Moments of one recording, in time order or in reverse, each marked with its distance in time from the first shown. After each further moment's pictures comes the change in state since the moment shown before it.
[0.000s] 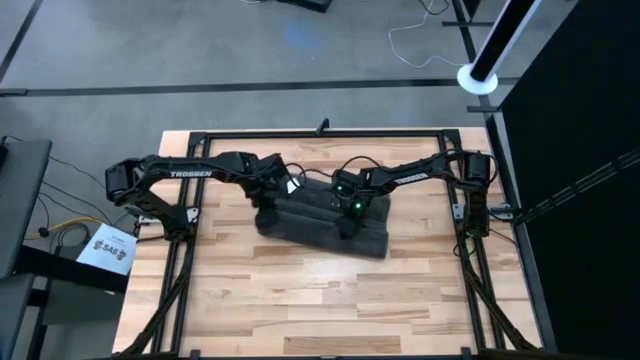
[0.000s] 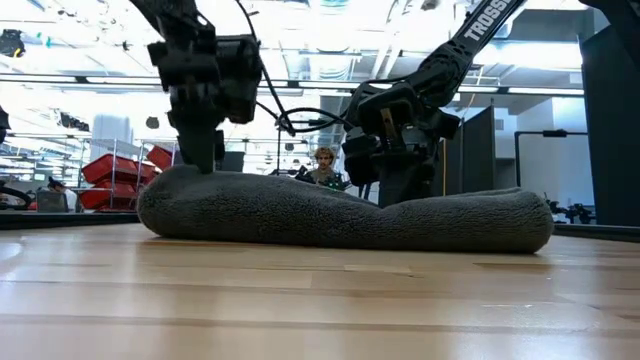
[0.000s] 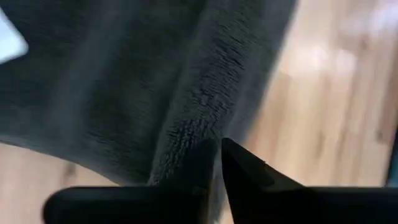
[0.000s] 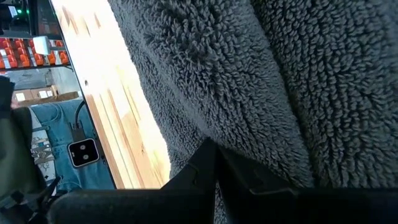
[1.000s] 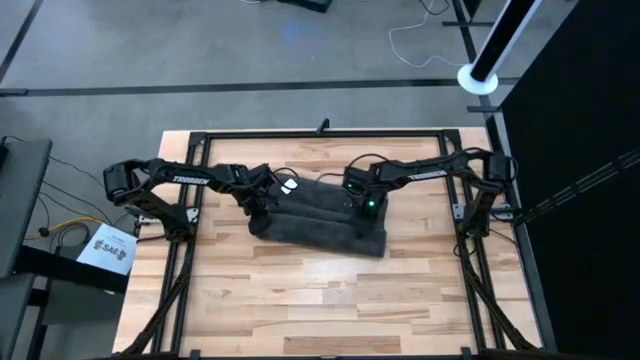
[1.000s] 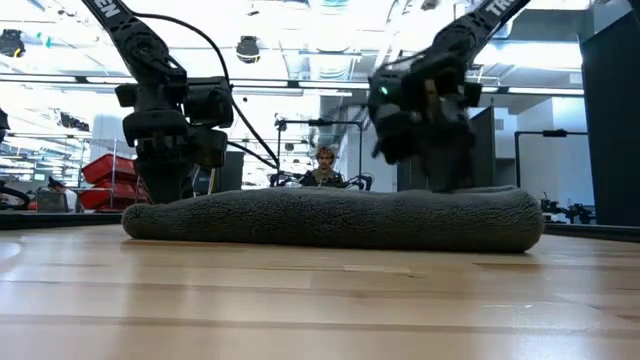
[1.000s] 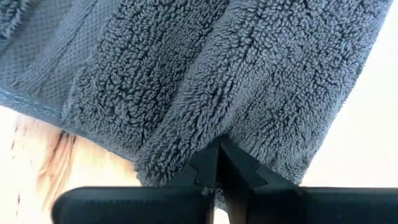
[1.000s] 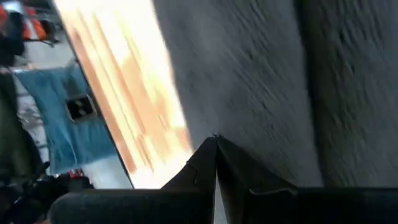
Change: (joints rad) left arm 0.049 0.000 -0.301 0.256 -0.001 -0.012; right arm -0.013 -0.156 -0.025 -0.317 0.022 -0.127
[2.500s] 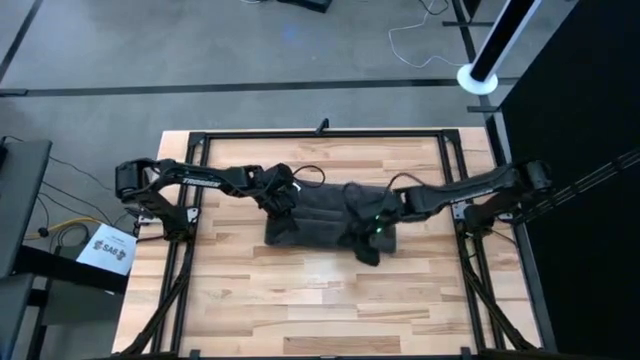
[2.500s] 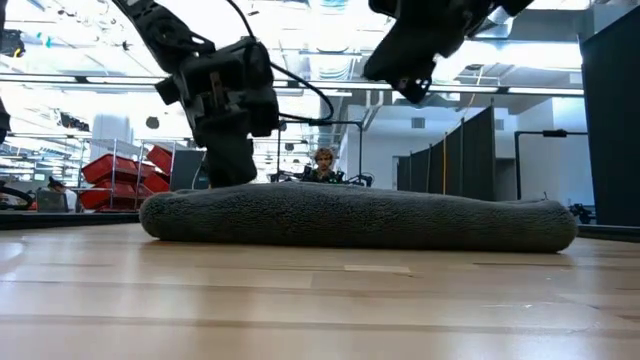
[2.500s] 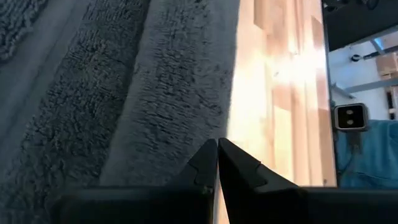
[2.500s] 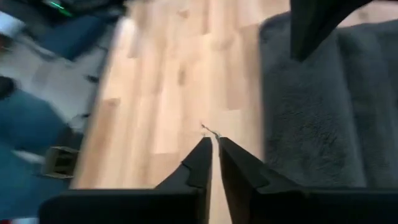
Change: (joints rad) left arm -0.129 0.092 0.163 0.277 0.207 -0.179; right arm 0.391 -0.284 -0.033 0.455 0.604 -0.037
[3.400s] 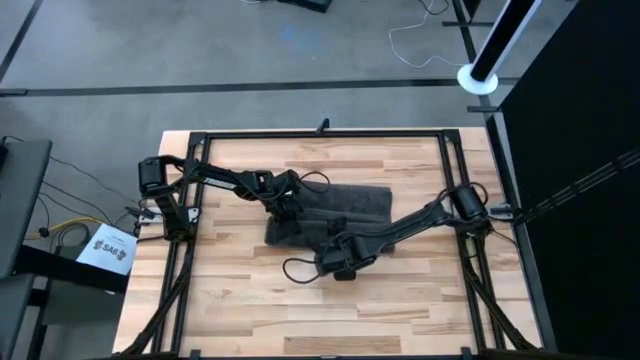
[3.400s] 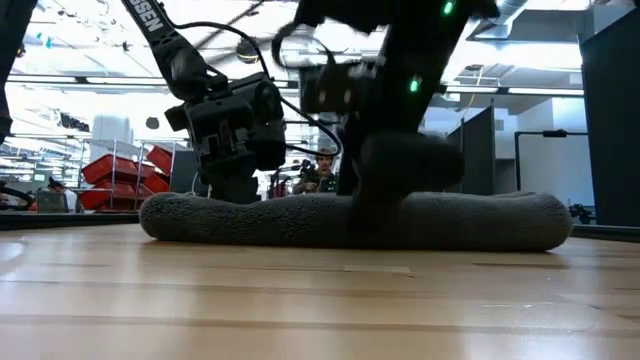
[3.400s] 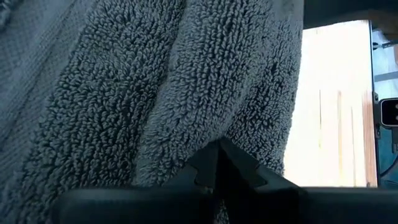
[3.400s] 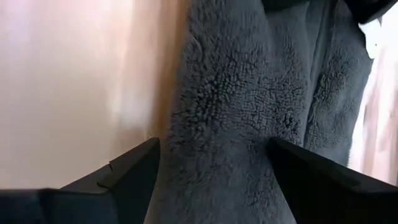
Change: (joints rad) left arm 0.004 0.169 0.005 0.068 -0.019 0.047; right arm 0.145 0.574 0.440 -0.479 0.664 -0.280
